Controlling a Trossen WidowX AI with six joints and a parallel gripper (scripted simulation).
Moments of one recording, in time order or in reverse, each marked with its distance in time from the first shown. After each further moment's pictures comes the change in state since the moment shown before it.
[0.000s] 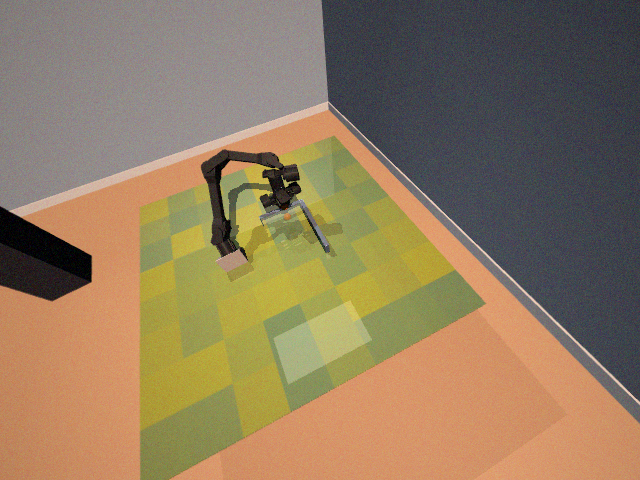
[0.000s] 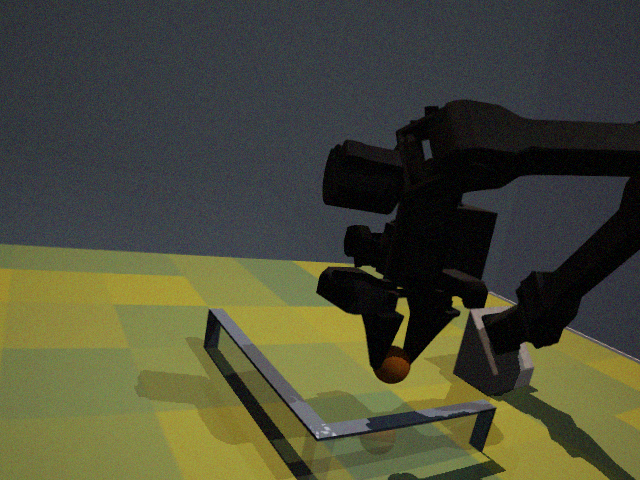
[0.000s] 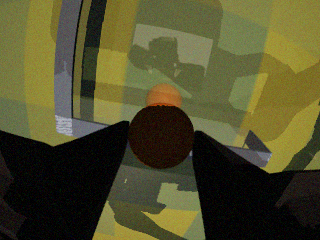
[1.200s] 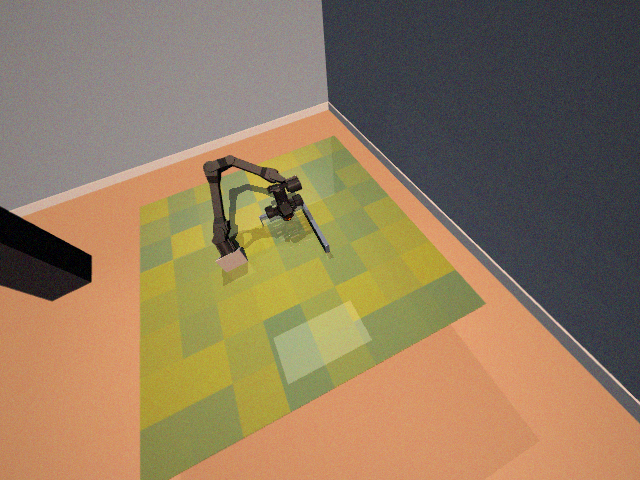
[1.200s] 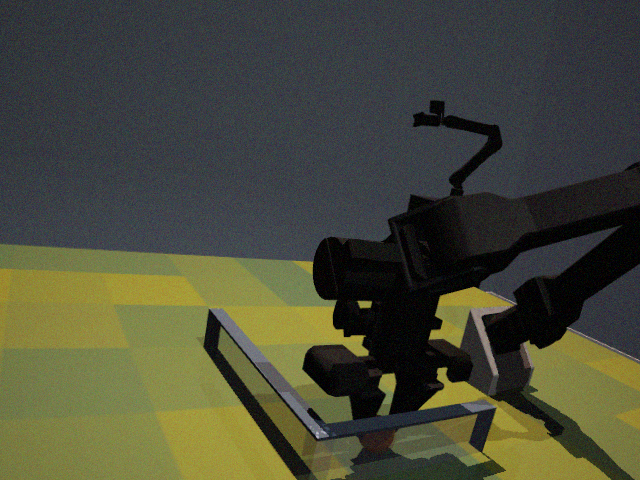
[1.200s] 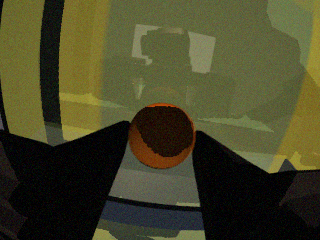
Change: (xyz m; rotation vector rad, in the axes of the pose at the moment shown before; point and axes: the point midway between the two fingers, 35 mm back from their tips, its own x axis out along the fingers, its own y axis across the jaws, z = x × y) arm 0.082 0.000 -0.004 0.042 0.002 0.010
